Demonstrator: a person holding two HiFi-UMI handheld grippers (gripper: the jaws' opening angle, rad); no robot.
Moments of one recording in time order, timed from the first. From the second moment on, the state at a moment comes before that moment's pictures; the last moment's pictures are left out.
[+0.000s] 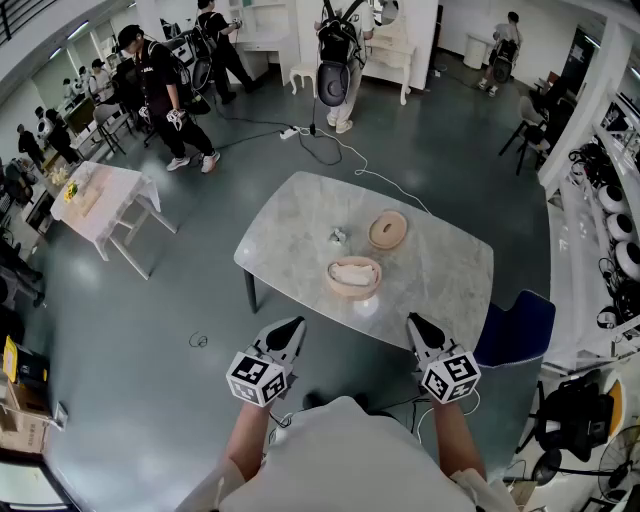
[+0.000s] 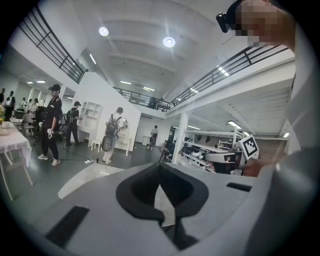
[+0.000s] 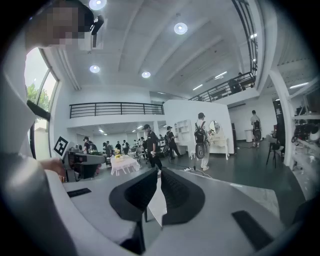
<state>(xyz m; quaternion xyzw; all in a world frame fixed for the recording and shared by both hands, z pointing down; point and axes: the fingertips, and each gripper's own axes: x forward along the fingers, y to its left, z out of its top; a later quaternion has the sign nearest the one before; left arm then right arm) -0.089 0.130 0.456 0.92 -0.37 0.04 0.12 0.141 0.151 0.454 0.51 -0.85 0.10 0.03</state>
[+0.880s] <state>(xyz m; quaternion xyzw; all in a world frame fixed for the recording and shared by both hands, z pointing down) -0.089 0.137 0.464 0.92 -0.38 0.05 0.13 0.142 0.156 0.455 0.52 -0.85 0.11 0.02</state>
